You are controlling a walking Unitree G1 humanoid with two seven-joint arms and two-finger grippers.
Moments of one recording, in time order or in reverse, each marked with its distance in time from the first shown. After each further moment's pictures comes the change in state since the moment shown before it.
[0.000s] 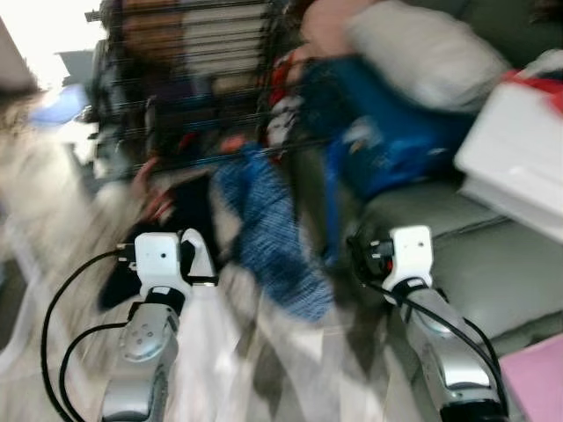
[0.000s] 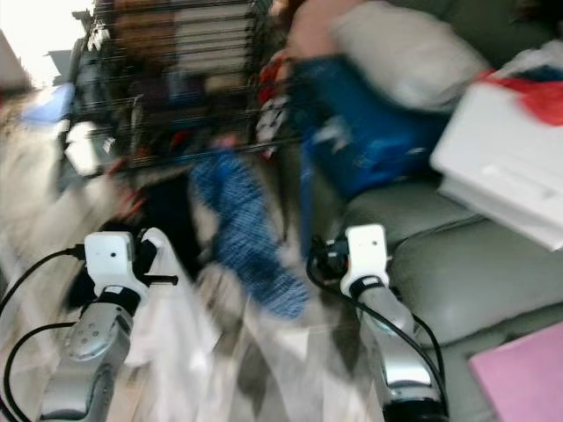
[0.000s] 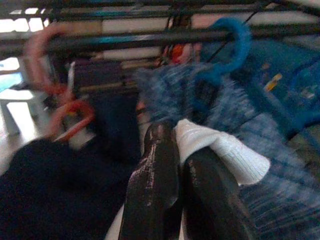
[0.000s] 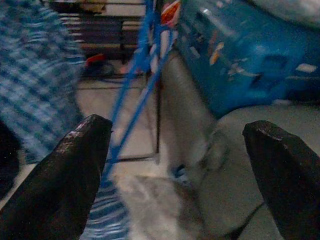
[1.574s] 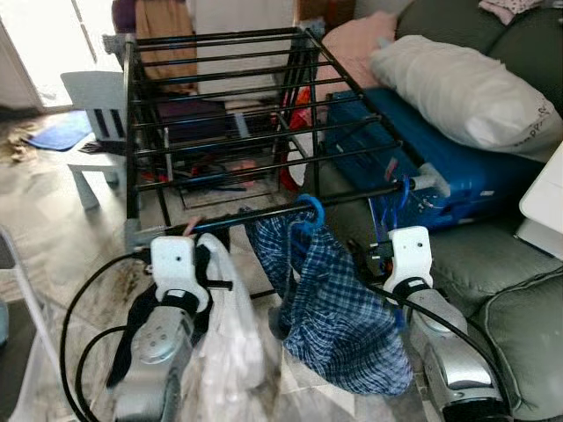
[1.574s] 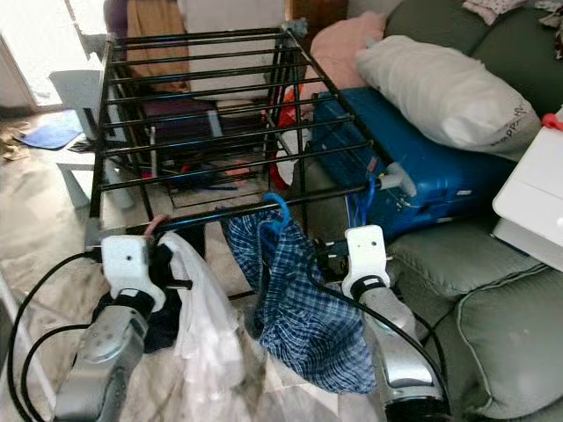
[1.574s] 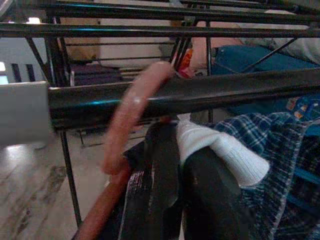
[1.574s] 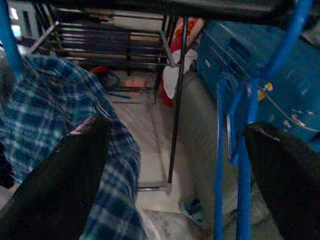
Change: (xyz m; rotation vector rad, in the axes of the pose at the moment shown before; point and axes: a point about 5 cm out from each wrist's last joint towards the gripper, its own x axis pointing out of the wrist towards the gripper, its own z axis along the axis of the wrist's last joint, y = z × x) left arm -0.001 -0.011 -0.006 -0.026 0.029 -0.038; right arm 0.002 -0.002 -0.005 -0.035 0.039 -0.006
